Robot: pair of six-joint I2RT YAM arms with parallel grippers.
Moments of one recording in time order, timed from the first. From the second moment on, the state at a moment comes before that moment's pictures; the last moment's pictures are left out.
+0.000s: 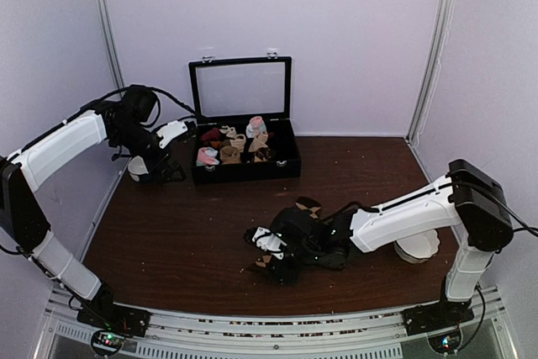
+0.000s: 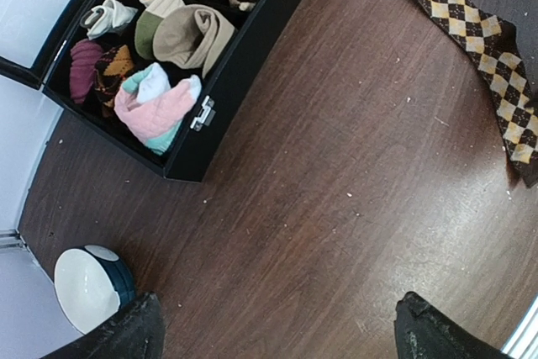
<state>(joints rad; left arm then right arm) -0.33 1.52 1.42 -0.93 0.22 0.63 1.17 1.82 1.04 -0.14 0.07 -0.01</state>
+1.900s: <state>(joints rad) -0.48 1.52 1.29 -1.00 0.43 0.85 0.85 2.21 1.64 -0.46 0.08 0.56</state>
